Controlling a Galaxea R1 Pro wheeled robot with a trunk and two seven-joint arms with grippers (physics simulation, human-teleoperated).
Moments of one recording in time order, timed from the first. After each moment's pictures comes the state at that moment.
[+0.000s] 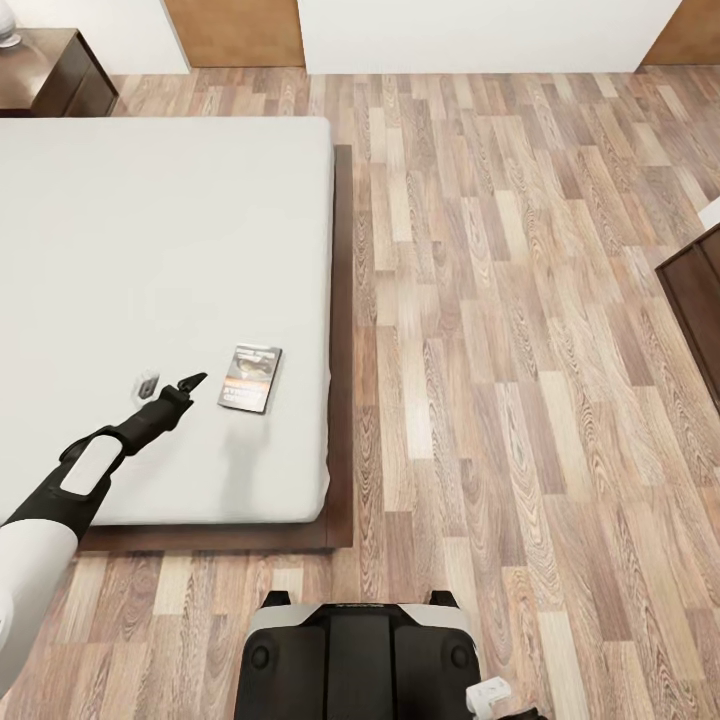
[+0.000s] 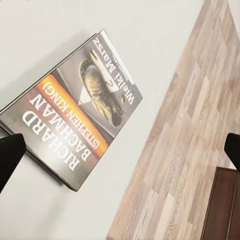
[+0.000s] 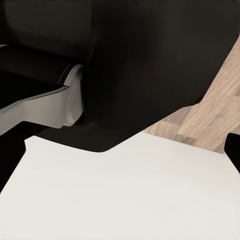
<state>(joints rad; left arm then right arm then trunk) -0.94 0.35 0.01 -0.66 1.07 0.39 -0.39 -0.32 -0.06 0.36 -0.51 -0.15 0.43 0.16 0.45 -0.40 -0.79</state>
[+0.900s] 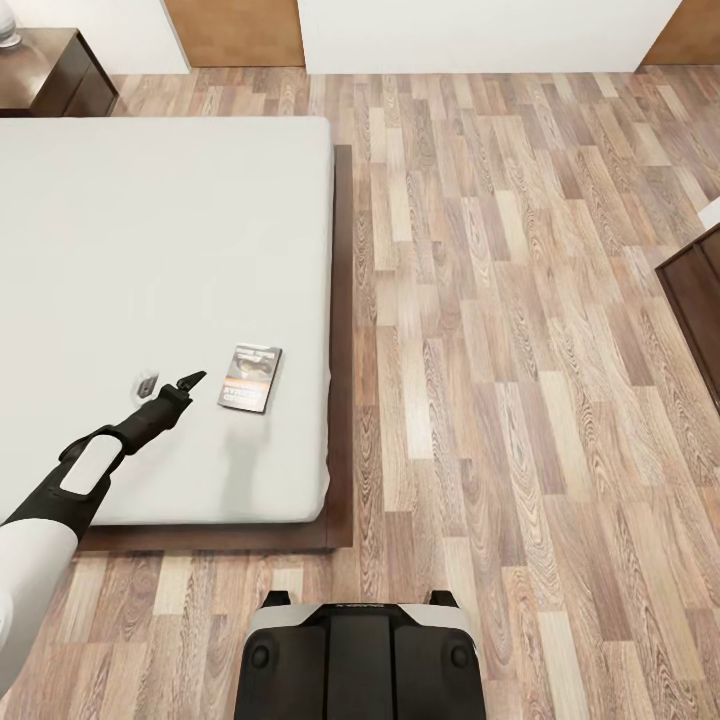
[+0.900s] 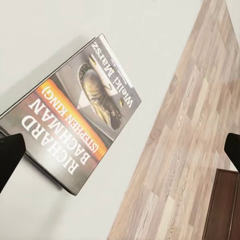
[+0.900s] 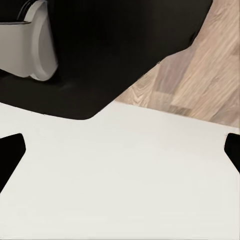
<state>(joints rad) -0.94 0.35 0.01 -0.66 1.07 0.38 -0.39 -0.32 -0.06 0.35 -0.23 -0.16 0.23 0.15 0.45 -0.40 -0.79</state>
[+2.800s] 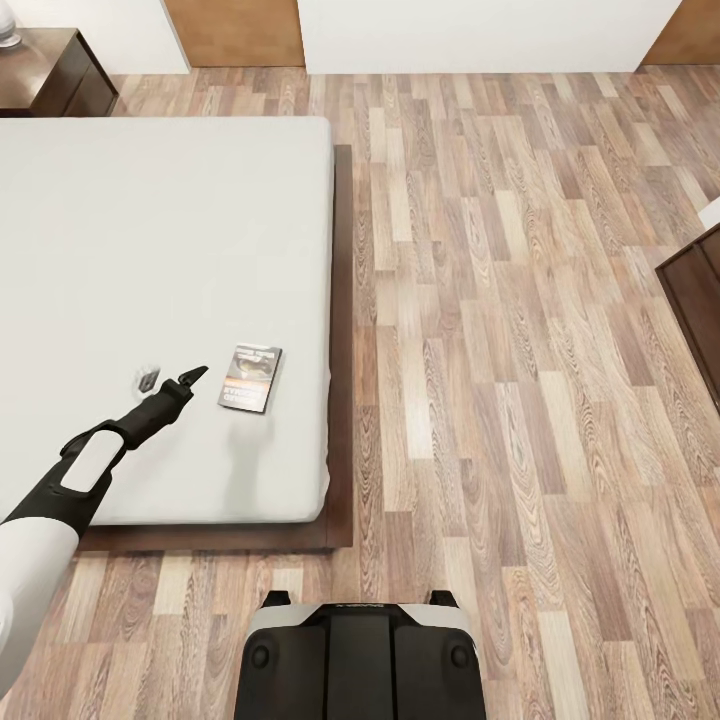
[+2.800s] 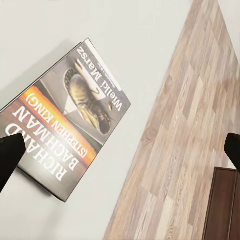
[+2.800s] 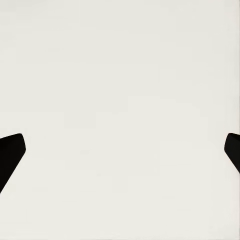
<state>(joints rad) -0.94 0.35 0.00 -0.70 1.07 0.38 -0.38 0.11 -0.34 0.25 0.04 -0.45 -0.04 0.11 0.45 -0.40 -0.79</state>
